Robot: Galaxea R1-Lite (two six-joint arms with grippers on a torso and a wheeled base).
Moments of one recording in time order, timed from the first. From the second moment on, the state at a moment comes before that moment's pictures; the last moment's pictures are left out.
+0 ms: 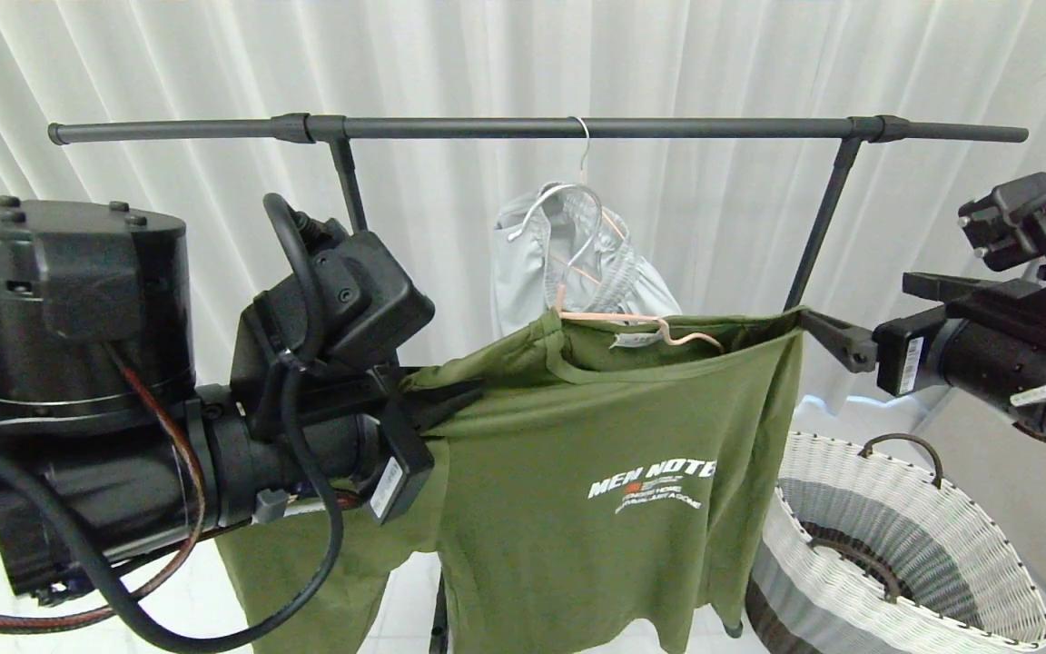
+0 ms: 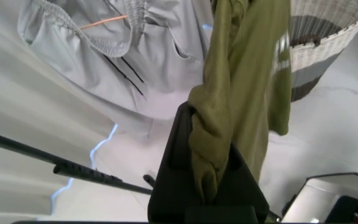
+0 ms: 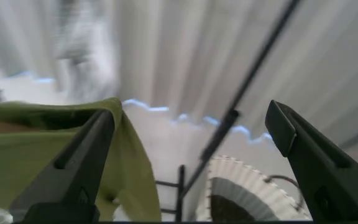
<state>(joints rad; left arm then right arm) -0.67 1.39 -0.83 -0.26 -0.07 0.47 0.53 1.37 -0.73 -0.60 -0.17 -0.15</state>
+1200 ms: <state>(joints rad) -0.67 1.42 -0.79 -0.36 -0.28 0.48 0.63 1.32 -1.08 0.14 0.32 -0.40</state>
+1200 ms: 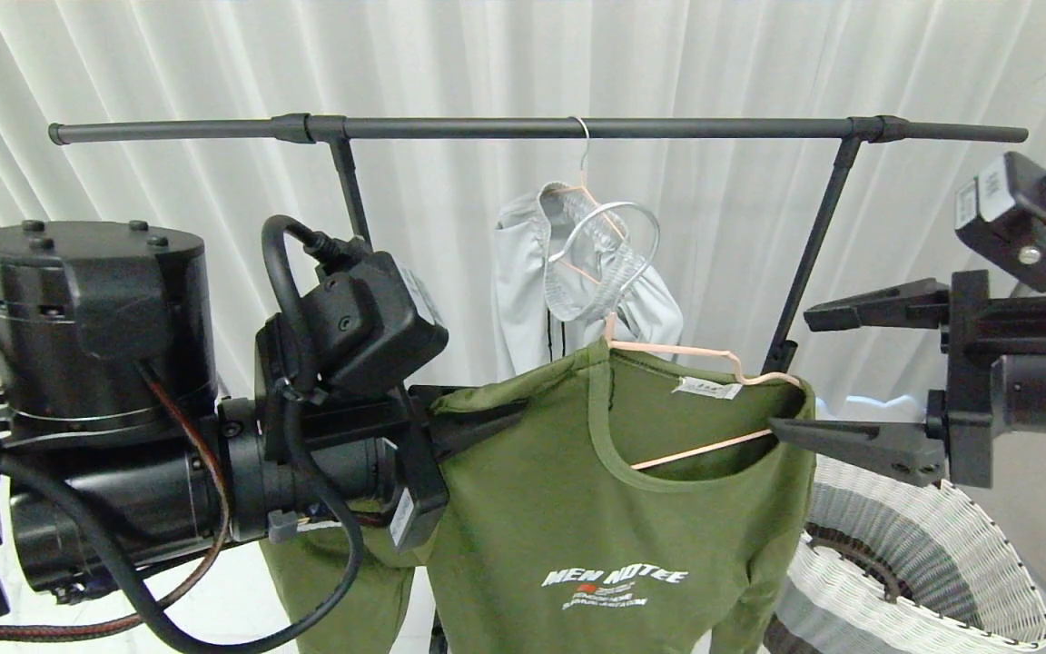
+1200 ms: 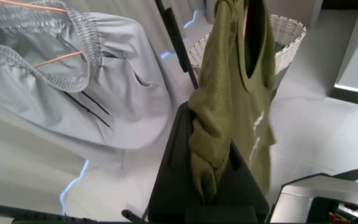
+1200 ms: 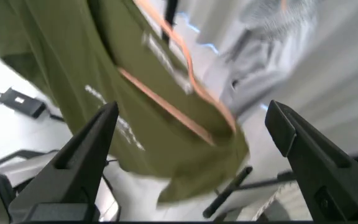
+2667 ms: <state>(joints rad) -0.68 1.42 -0.80 -0.36 -0.31 0.54 0.68 1.64 -1.34 0.31 0.43 -0.66</state>
